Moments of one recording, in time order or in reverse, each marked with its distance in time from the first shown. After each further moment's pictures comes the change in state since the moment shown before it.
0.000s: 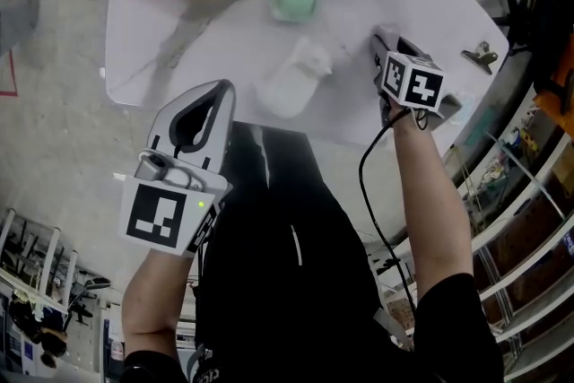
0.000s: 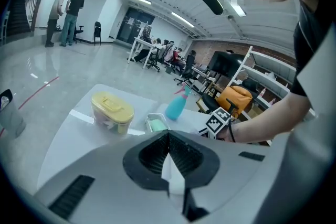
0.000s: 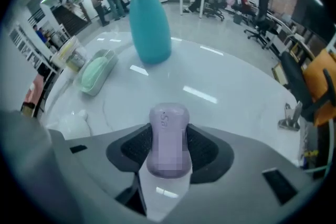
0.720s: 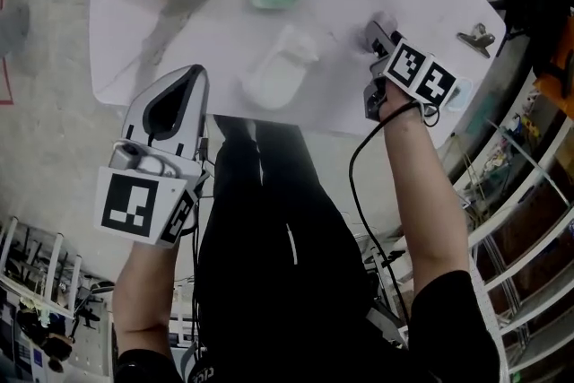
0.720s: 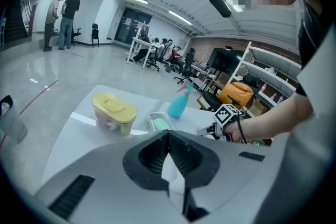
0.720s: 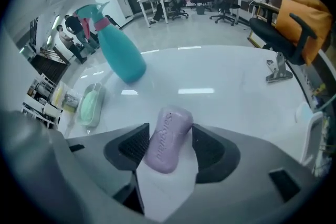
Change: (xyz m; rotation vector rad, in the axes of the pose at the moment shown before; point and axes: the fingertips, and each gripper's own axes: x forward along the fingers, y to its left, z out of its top) left arm 0.001 0.008 -0.004 0.058 0.009 0.019; right arm -0.024 -0.010 -0.004 0.392 -0.107 0.035
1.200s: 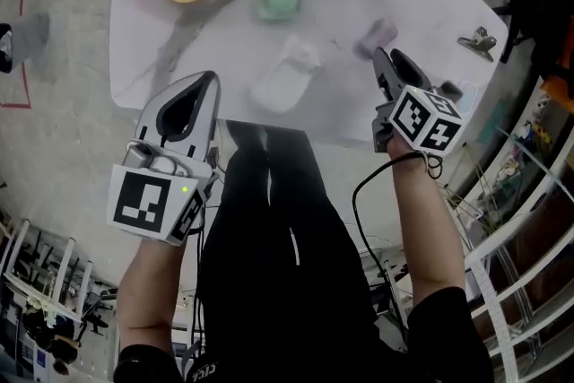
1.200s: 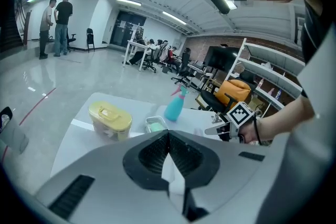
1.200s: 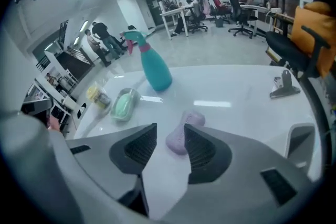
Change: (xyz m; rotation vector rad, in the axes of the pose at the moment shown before) left arm -0.004 -0.007 0.014 0.056 -0.002 -0.010; right arm -0.052 0.029 -0.009 -0.129 -0.120 0.178
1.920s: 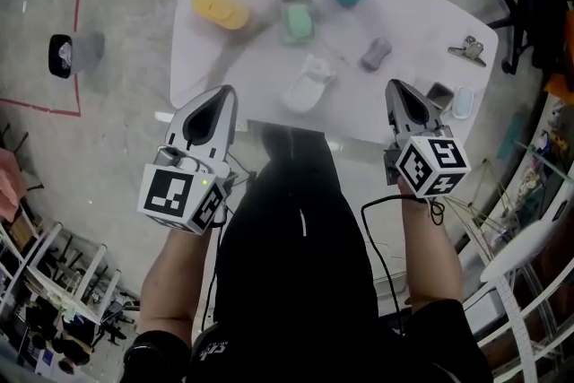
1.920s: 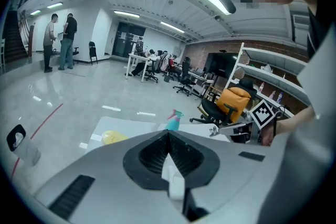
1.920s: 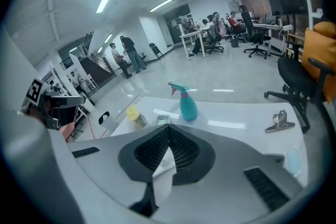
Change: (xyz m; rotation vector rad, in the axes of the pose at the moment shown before) left arm -0.074 -0.031 0.078 0.037 -0.084 0.049; right arm -0.136 0.081 0.055 -0.127 -0.180 0.148
